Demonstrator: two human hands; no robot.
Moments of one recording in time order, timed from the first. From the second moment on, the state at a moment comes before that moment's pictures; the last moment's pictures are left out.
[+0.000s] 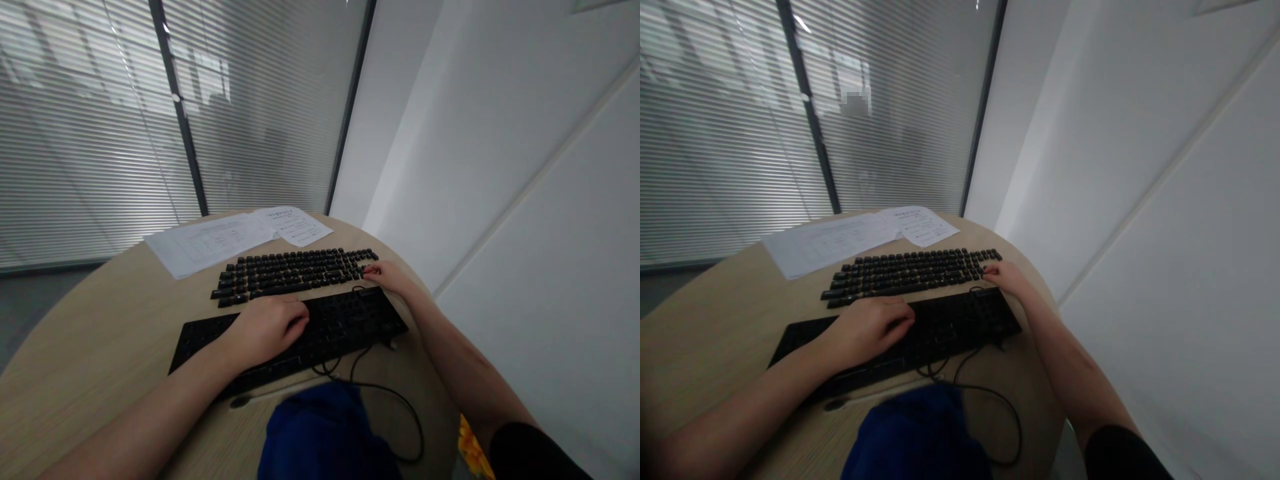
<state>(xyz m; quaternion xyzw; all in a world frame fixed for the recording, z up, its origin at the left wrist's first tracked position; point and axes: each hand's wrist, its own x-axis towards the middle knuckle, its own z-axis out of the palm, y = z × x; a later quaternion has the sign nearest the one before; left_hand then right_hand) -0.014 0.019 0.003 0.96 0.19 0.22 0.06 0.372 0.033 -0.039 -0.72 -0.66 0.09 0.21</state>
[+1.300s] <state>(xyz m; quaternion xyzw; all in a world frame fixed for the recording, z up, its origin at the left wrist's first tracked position) -0.014 0.025 0.001 0.96 0.19 0.19 0.07 0.383 -0.023 -0.006 -0.56 -0.39 0.20 0.71</state>
